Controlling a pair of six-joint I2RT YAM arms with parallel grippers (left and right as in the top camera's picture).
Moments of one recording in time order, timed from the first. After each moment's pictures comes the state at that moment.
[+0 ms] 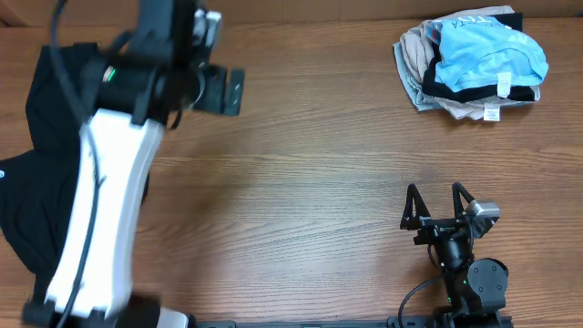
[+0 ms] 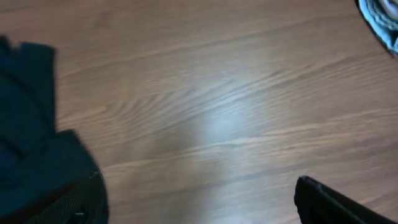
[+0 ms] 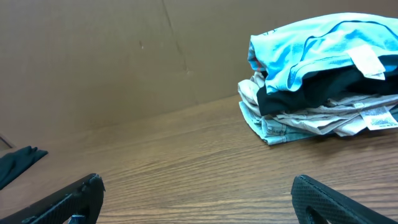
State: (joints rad) left arm -0.21 1.62 1.93 -1.27 -0.01 -0.04; right arm 0.11 0.01 0.02 -0.03 -0.03 0.31
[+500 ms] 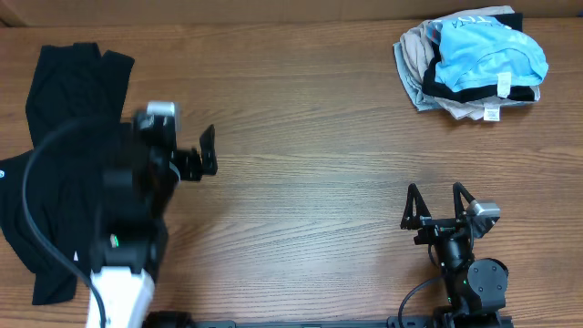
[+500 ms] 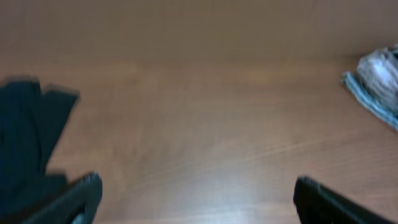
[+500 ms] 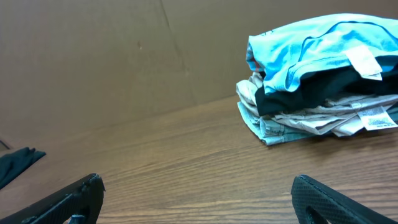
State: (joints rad) left arm -0.04 0.92 0.68 -0.13 0.11 -0.05; right arm 0.11 0.01 0.02 -0.03 -0.02 0.30
